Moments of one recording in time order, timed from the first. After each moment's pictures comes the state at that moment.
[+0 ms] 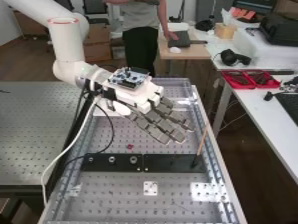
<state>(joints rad) 1.68 -1.96 -1.81 -2.58 -0.90 -0.58</state>
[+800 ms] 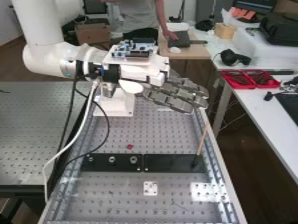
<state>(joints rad) 1.52 -1.87 -1.72 -2.75 -1.39 -0.61</state>
